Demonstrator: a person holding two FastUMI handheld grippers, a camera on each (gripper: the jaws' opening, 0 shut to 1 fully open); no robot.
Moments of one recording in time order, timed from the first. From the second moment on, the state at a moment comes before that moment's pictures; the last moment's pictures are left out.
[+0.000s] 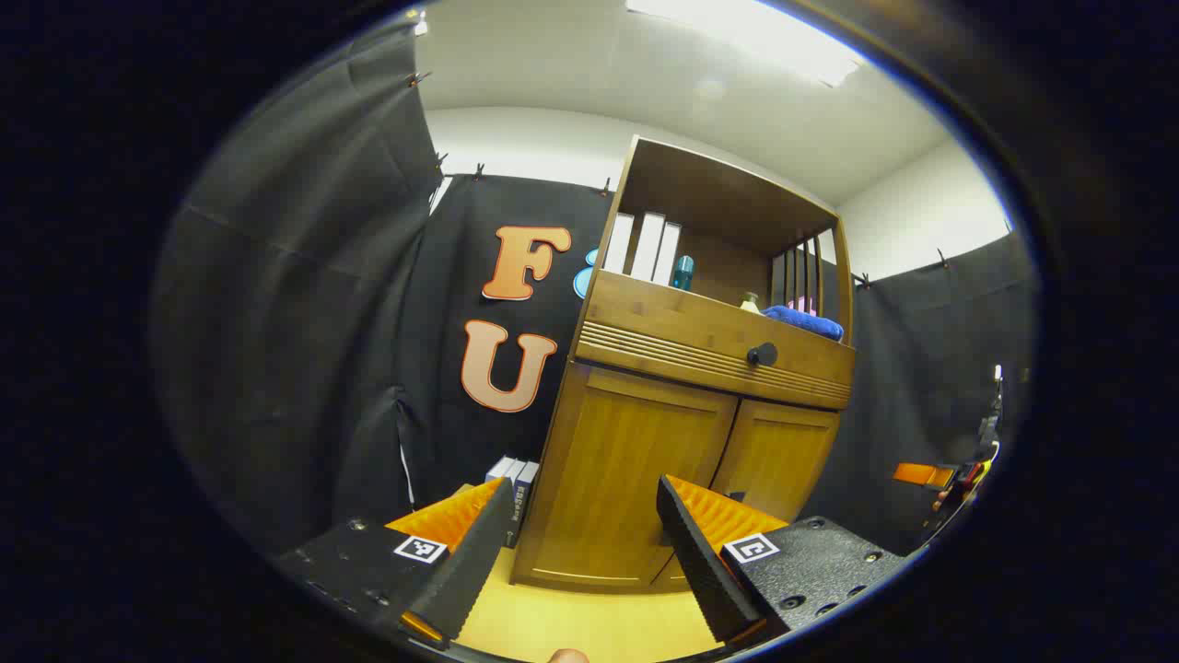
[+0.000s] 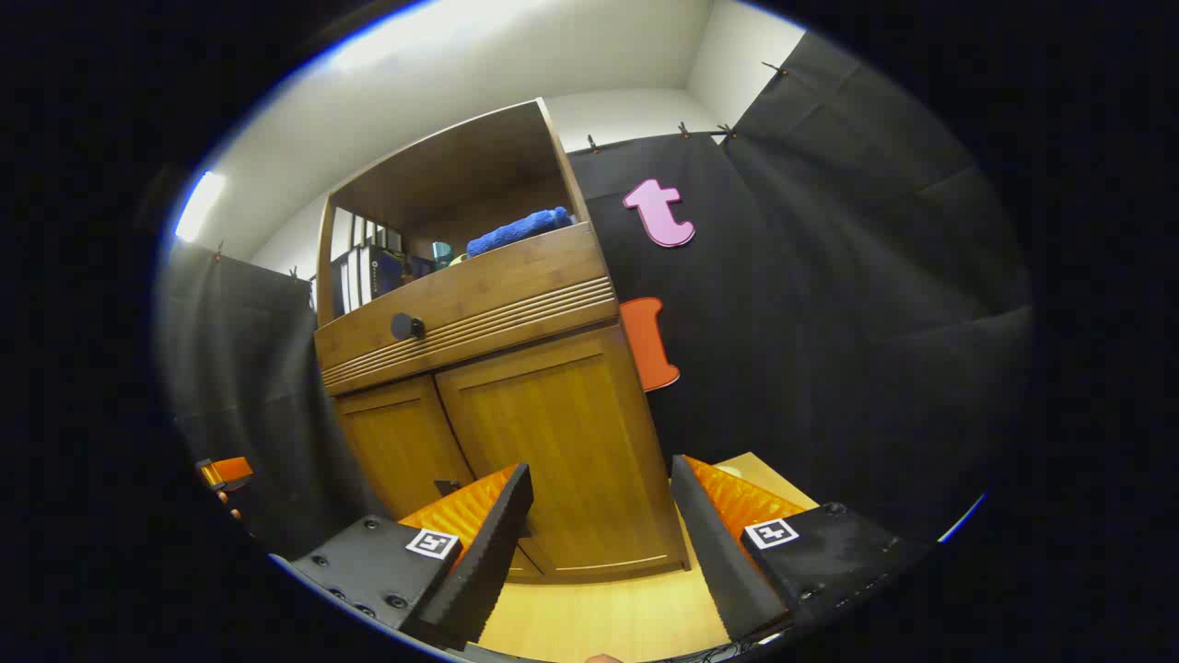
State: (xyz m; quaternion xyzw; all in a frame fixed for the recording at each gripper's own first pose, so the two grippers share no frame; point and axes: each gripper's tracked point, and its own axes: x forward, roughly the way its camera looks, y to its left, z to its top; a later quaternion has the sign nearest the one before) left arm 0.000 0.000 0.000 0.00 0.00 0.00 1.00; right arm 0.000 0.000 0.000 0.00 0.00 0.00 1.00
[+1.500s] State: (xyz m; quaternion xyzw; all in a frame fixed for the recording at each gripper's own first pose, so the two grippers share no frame) left arm -0.031 -0.010 -0.006 0.05 0.00 -0.02 1.00; right arm 0.030 0.074 -0.027 -0.09 -0.03 0.05 0.99
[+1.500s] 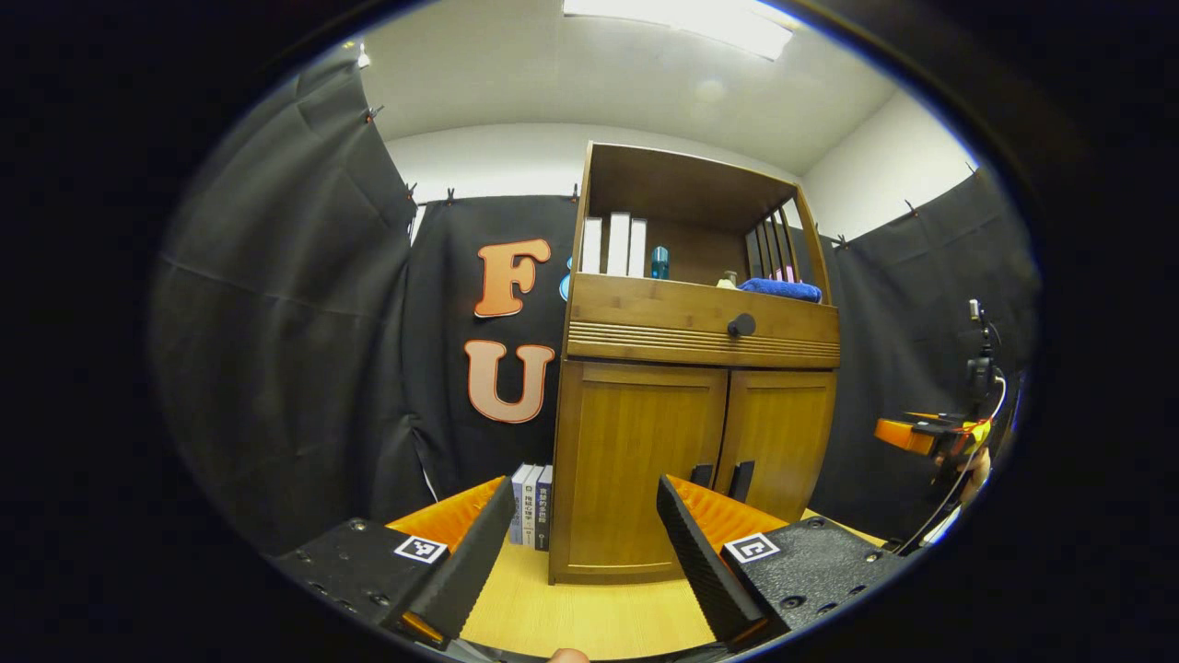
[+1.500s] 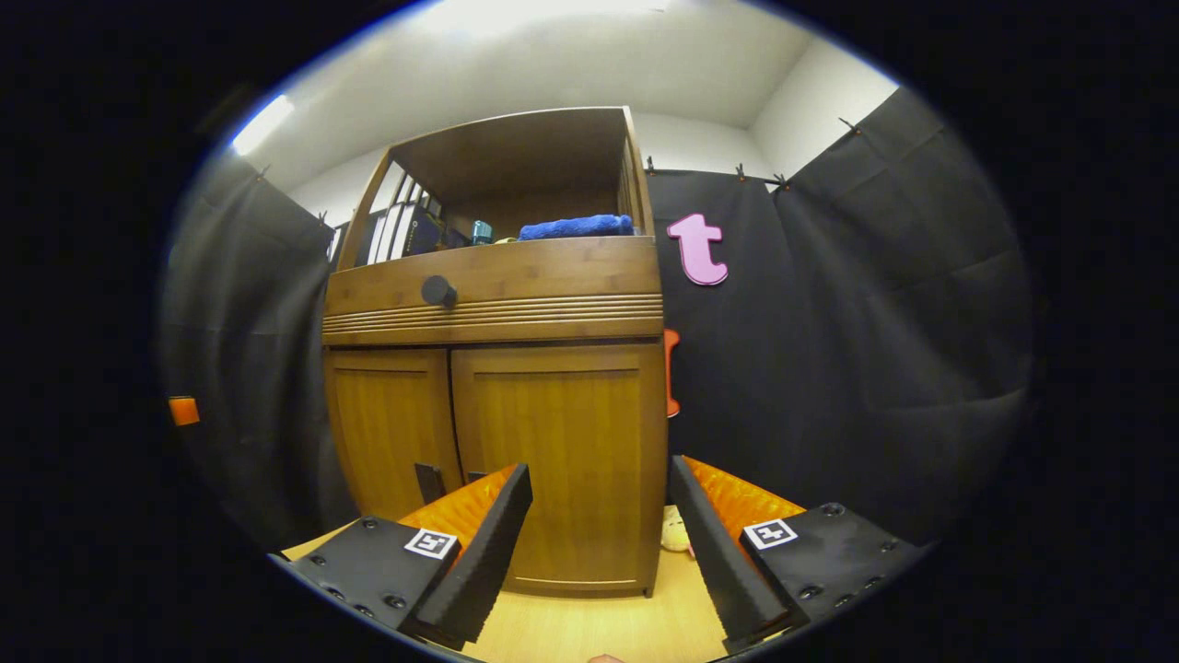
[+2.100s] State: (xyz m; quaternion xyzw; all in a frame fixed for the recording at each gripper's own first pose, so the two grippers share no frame) left arm -0.044 0.010 -0.015 0.06 0.00 -0.01 1.00; right arm 0.107 0.140 -0.113 -0.13 0.00 0.07 0.99
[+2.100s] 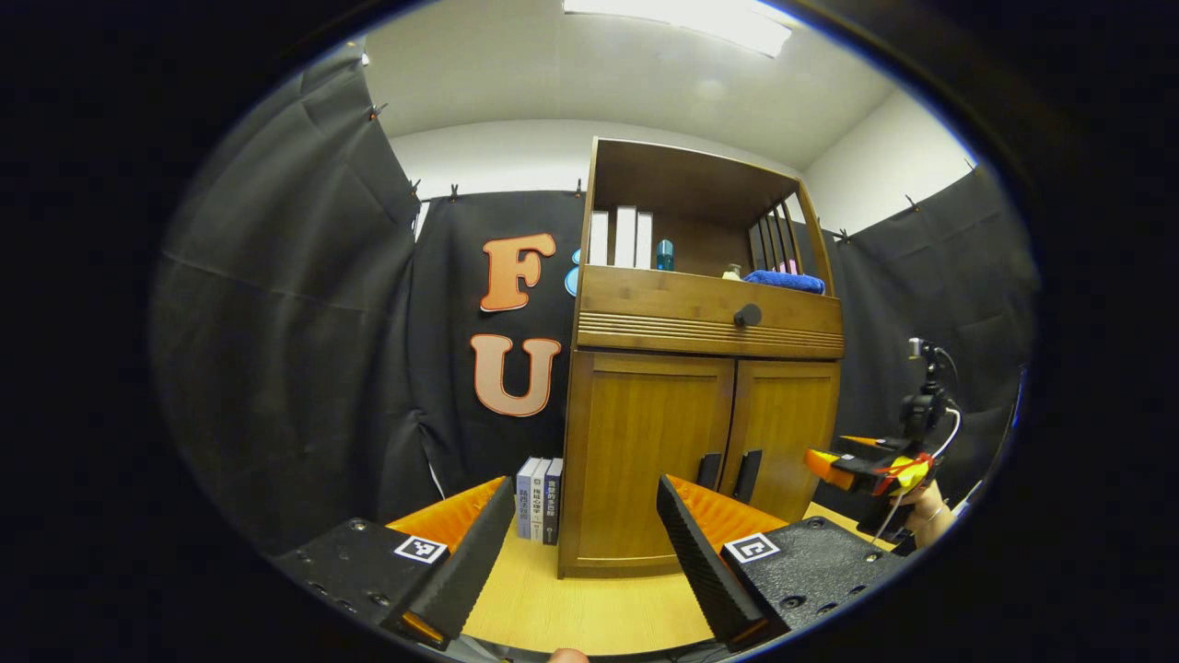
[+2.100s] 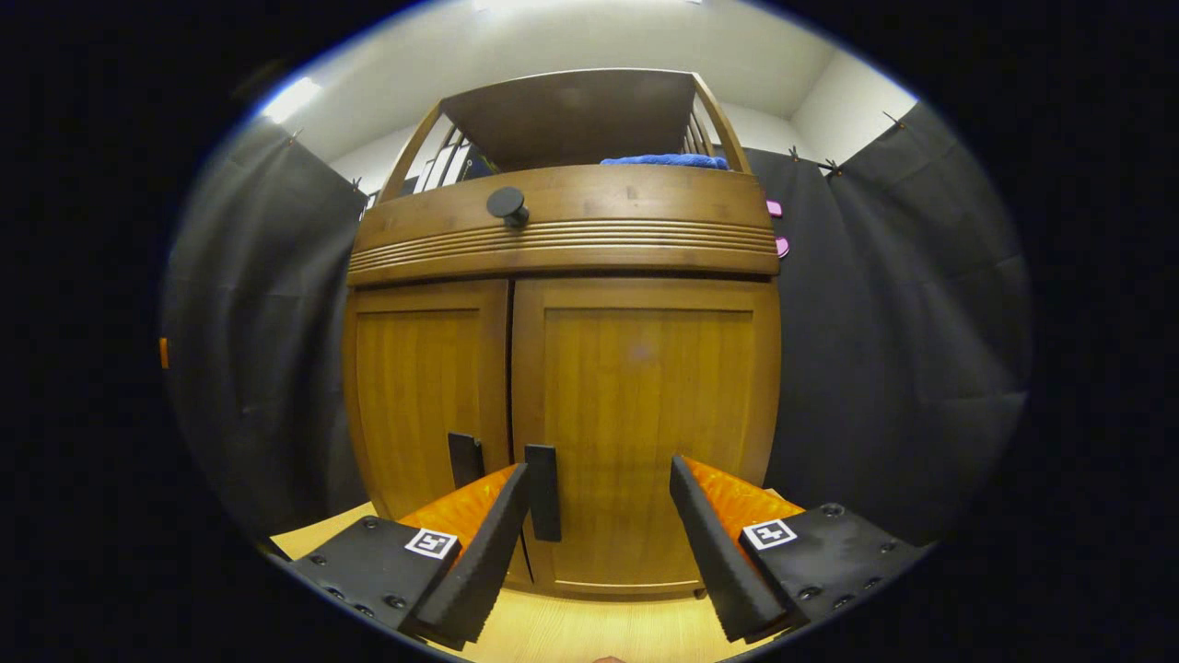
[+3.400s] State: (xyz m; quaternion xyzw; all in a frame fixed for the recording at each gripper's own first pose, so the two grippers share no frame) left arm -0.071 0.068 -0.010 0.07 -0.02 0.04 1.00; right arm 0.218 0.167 -0.214 -0.10 0.07 0.05 0.99
